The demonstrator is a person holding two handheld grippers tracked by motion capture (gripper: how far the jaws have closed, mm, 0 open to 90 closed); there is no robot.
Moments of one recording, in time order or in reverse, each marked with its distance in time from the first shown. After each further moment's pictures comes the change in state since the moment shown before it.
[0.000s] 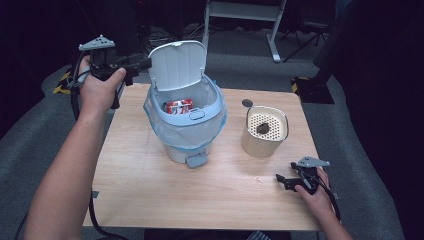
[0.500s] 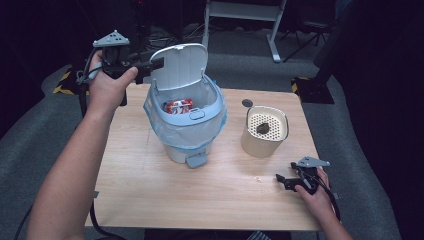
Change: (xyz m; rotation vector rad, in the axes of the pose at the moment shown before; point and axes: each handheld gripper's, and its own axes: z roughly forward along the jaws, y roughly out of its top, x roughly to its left) left arm -0.029 0.012 0.006 0.037 -0.038 0.087; right arm 0.000 0.000 0.000 0.000 0.000 0.000
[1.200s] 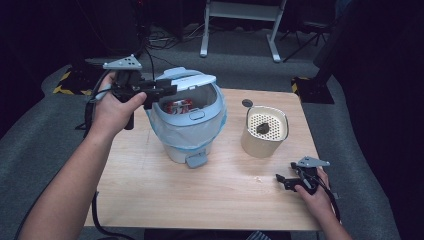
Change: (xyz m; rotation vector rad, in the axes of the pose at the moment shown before) left arm -0.044 -0.029 0.003 0.114 -0.196 -0.020; right arm 0.000 0.000 0.000 -0.001 -0.001 0.000
